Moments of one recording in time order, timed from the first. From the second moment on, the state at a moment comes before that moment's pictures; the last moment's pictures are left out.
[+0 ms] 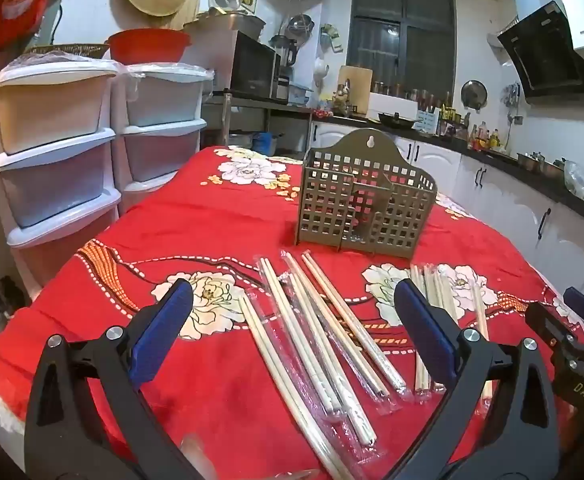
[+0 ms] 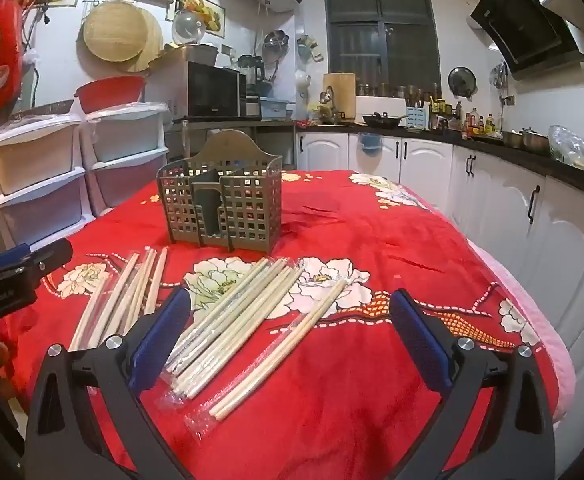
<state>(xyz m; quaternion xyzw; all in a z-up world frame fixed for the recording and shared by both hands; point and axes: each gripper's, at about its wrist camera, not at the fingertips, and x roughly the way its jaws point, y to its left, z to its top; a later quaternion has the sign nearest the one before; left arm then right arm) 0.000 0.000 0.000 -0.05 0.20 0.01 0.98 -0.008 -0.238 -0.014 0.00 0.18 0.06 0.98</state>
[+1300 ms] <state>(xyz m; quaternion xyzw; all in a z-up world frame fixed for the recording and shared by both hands) -0.011 0.000 -0.004 -0.05 0.21 0.00 0.98 -0.017 -0.240 -0.012 0.00 0.19 0.06 0.98</state>
